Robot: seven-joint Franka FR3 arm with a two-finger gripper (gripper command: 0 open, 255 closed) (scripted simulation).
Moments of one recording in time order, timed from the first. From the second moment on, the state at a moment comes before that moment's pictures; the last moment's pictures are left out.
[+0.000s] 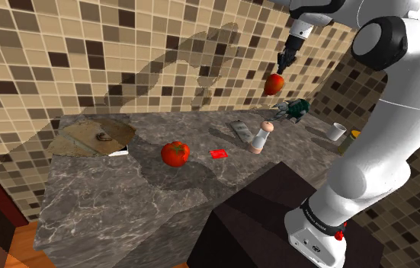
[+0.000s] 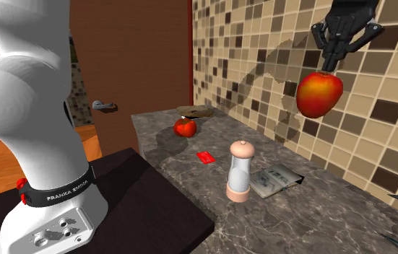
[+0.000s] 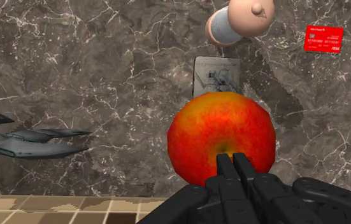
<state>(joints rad) -0.34 0.28 -0.30 -1.45 0.13 1.64 -0.49</state>
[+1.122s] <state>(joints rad) -0.57 0.57 -0.35 -1.11 0.21 1.55 -0.73</state>
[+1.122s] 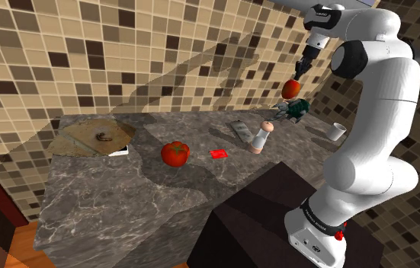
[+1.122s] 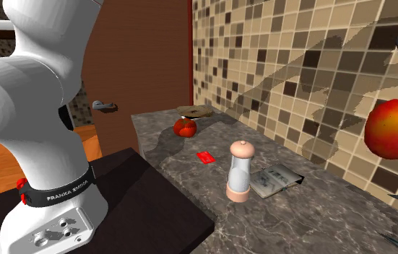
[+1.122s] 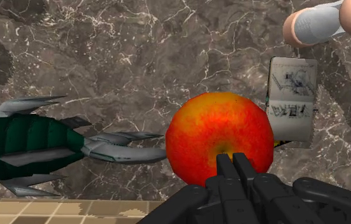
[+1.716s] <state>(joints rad) -0.55 0.55 -0.35 -1.25 0.21 1.68 -0.74</state>
